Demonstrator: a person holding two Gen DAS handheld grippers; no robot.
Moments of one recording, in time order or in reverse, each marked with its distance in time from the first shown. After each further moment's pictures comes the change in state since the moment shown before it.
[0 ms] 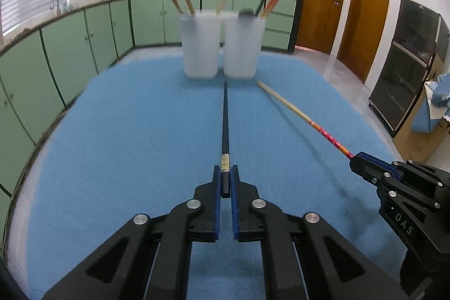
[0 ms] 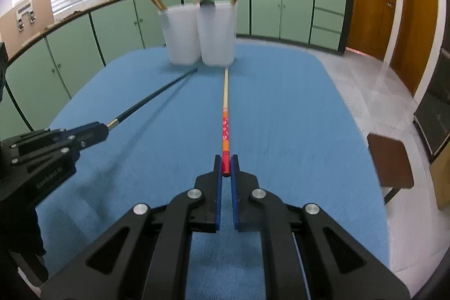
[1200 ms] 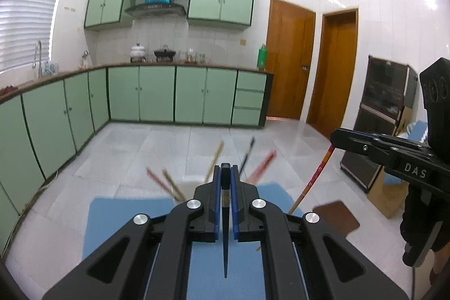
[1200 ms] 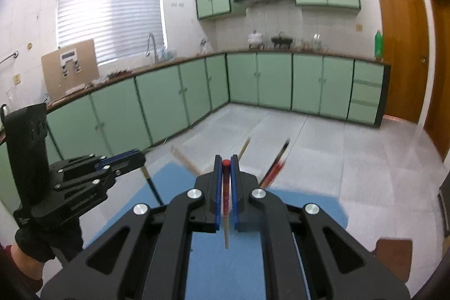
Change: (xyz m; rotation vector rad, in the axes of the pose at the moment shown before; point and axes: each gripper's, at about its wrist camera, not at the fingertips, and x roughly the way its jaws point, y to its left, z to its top) left arm -0.078 0.029 0.197 0.040 -0.363 -0.167; right arm -0.092 -0.015 0.260 -0.086 -0.307 0.216
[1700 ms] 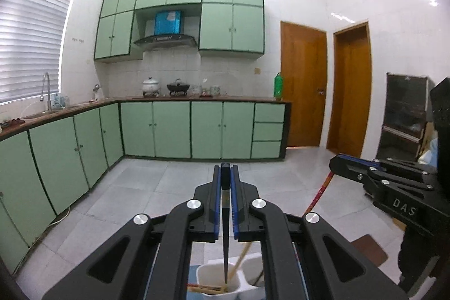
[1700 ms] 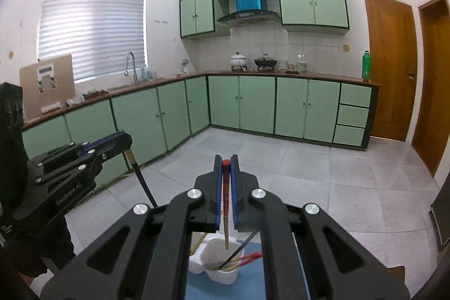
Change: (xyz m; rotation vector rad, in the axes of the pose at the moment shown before) left arm 0.084 0.015 0.074 0.051 -0.126 0.106; right arm 0.094 -0.036 0.066 -0.012 -0.075 -0.098
